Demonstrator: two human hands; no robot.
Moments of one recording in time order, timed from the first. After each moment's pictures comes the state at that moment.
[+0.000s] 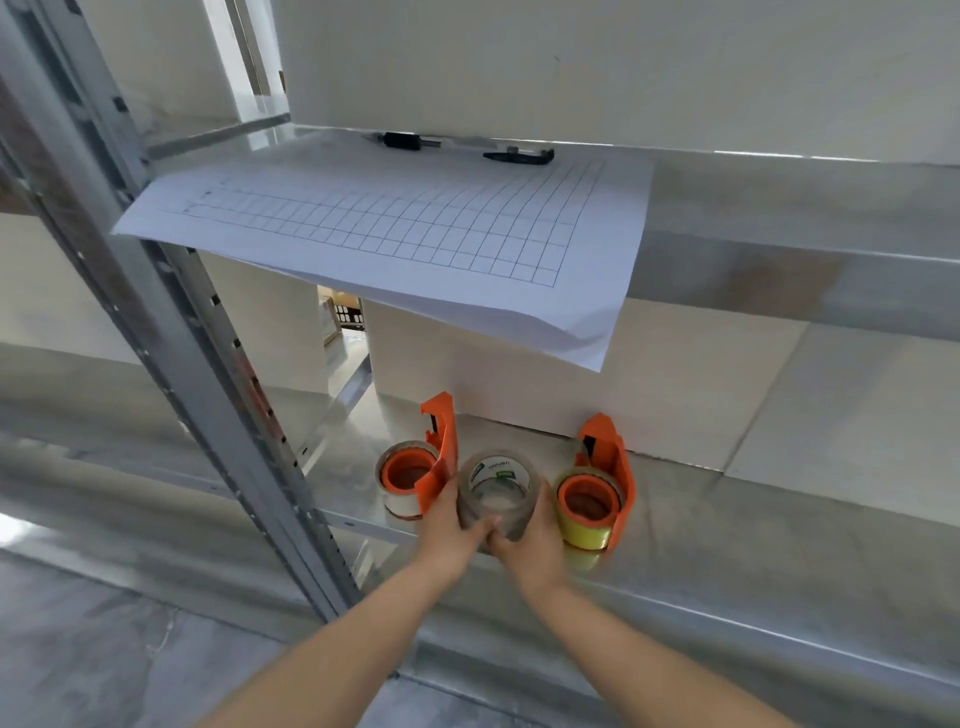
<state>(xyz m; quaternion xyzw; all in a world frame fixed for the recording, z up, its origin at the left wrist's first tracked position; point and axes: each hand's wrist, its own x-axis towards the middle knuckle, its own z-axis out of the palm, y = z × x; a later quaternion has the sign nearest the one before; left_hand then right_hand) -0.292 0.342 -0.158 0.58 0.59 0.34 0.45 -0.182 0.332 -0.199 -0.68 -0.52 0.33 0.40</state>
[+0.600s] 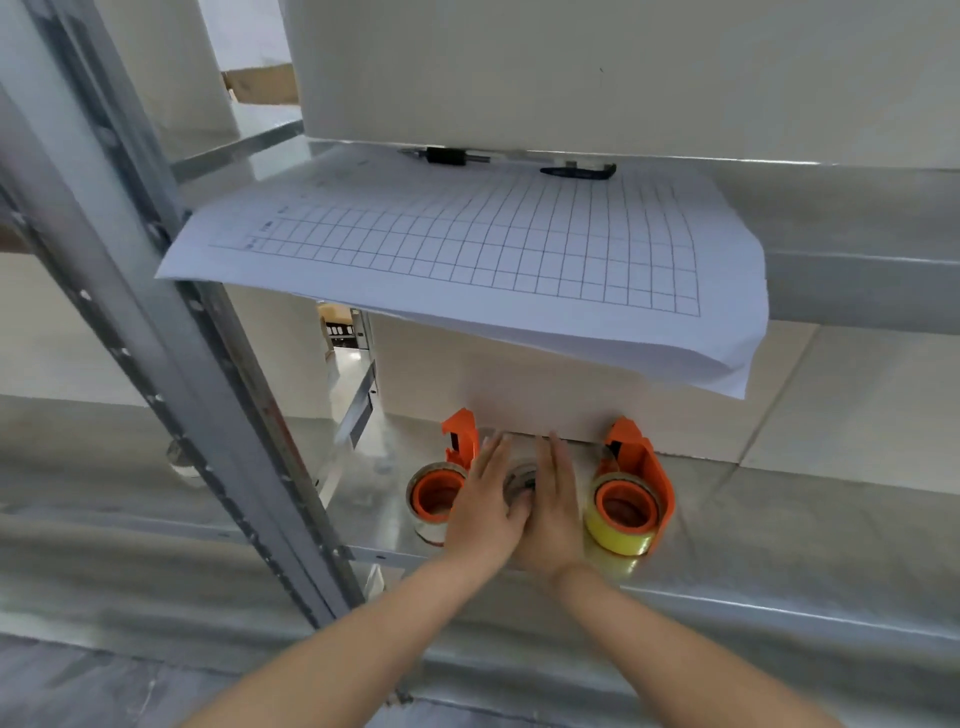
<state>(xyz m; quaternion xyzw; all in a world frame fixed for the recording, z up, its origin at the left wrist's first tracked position) -0.315 0.376 -0.134 0.75 0.50 0.33 0.27 -0.219 0.352 -0.153 -0.68 -0.63 0.14 0.35</state>
